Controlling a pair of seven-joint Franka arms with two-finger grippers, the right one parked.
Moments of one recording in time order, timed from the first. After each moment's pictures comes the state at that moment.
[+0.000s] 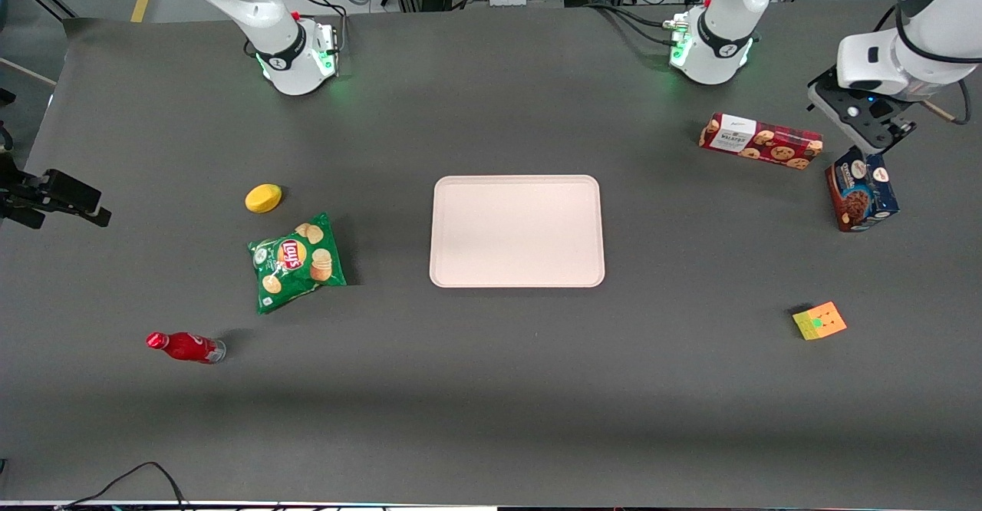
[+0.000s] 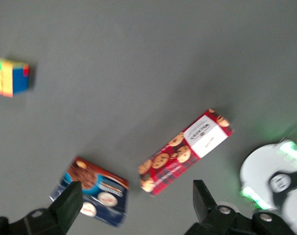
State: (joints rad) arm -0.02 -0.39 0.04 -2.31 0.10 1.80 1.00
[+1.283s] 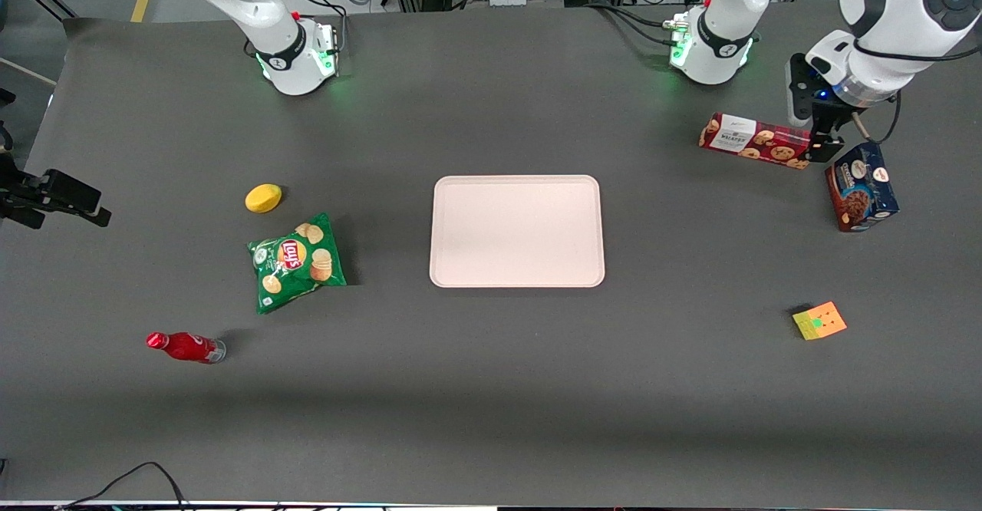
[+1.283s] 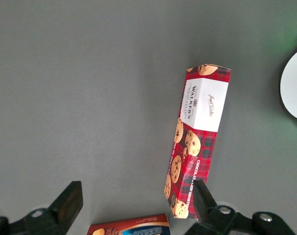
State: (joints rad) arm 0.00 -0.51 0.12 -2.73 0.11 2.16 1.72
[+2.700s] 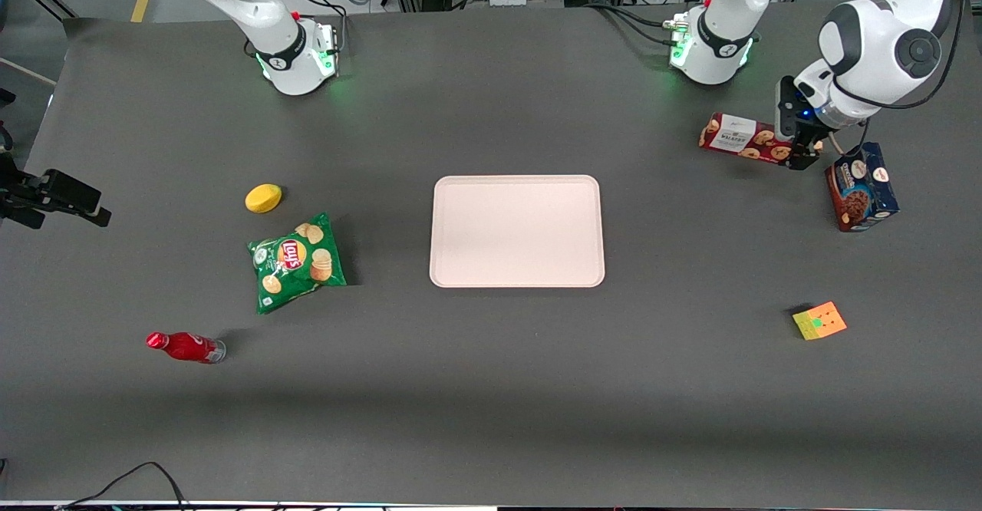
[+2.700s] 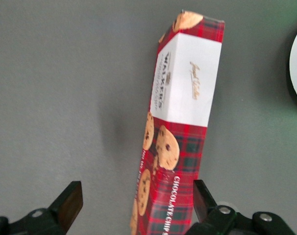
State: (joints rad) arm 0.09 -0.29 0.23 -2.88 0.11 2.45 1.88
